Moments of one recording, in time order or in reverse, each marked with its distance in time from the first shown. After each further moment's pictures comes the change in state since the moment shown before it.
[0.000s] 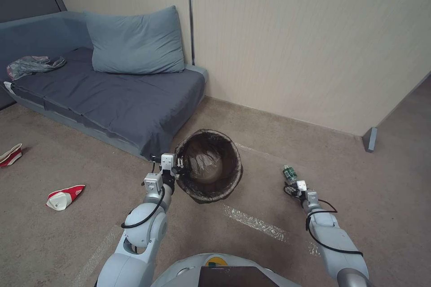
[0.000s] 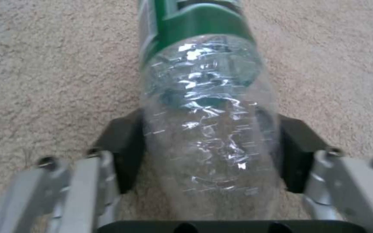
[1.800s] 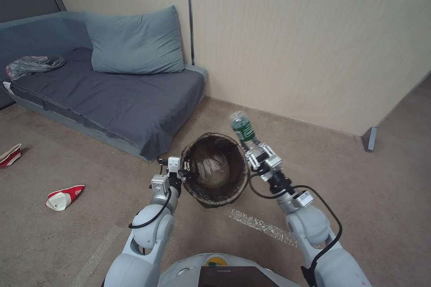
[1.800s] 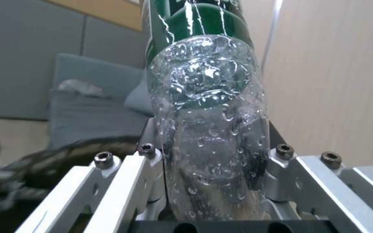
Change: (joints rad) left arm -0.002 -0.014 0.049 0.017 -0.028 0.023 -0.018; right arm -0.490 0.022 -0.270 1.283 0.225 0.237 -0.121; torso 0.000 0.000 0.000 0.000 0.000
